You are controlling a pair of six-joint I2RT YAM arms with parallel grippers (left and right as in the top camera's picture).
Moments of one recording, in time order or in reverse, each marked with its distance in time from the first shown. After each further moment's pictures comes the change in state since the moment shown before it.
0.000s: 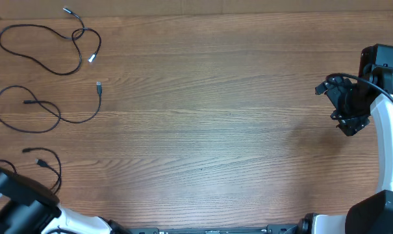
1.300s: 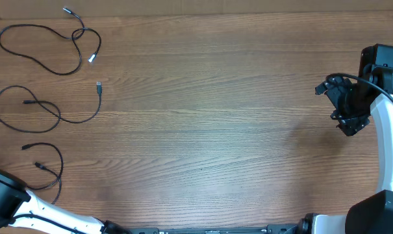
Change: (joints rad) left arm 0.162 0.356 -0.002 0.109 -0.037 0.223; right arm 0.000 0.000 0.000 0.001 0.000 0.000
